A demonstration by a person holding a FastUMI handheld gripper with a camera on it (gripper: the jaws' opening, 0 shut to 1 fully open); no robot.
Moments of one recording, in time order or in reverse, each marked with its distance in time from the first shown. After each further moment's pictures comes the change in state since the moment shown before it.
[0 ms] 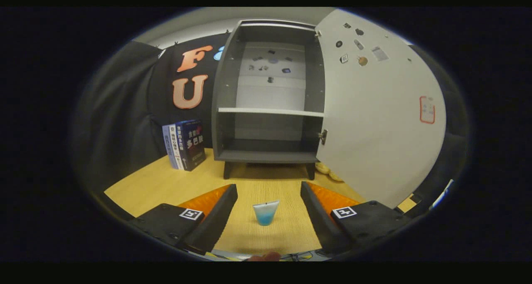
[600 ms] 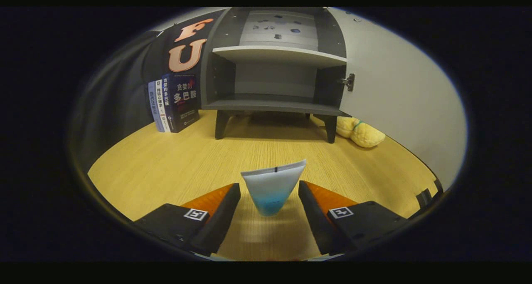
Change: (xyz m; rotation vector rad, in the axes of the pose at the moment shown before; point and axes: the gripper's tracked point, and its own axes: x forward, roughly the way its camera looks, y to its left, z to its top) arm 0.078 0.011 -0.110 -0.028 0.237 0.040
